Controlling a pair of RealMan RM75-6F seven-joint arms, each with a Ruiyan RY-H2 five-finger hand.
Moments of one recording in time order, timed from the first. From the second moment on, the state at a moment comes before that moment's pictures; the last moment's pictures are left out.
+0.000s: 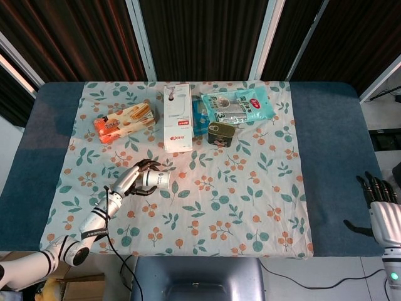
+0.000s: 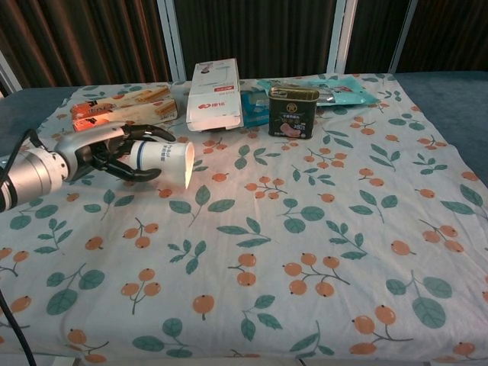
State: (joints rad) left arm -0.73 -1.61 -0.16 -1.14 1.37 0.80 -0.72; right arm 0.07 -1.08 0.08 -1.60 -1.40 1.42 -0.02
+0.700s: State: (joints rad) left arm -0.72 -1.57 -0.11 -1.15 1.43 0.87 -0.49; right arm 0.07 -1.08 0.08 -1.59 -1.40 1.42 -0.01
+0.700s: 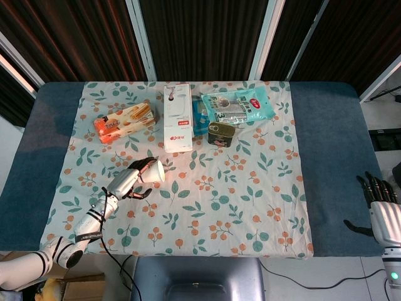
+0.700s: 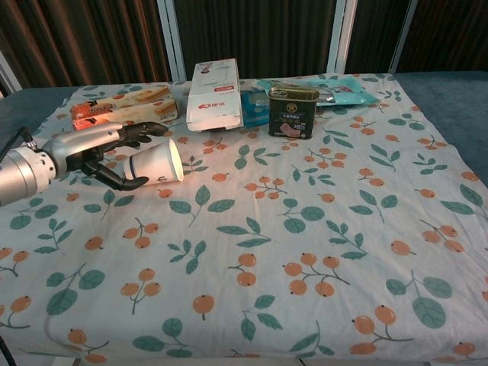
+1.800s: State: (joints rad) left arm -0.89 -1.68 -0.36 -1.40 0.53 0.95 0.54; right arm 0.07 -1.09 0.09 -1.56 -1.38 1.40 0.01
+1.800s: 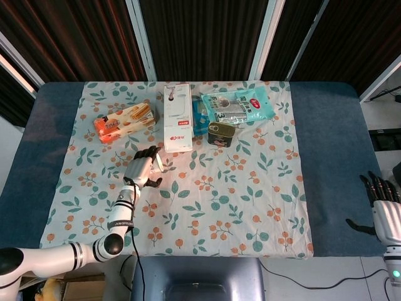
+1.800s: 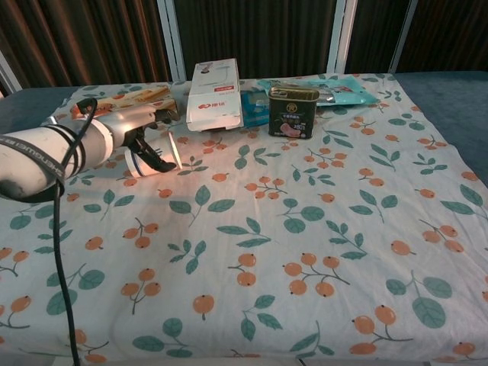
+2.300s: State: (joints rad) left arm -0.99 -1.79 -0.36 -1.25 0.37 1.01 0.66; right arm 0.06 -1.08 0.08 -1.55 -1.37 1.39 0.05
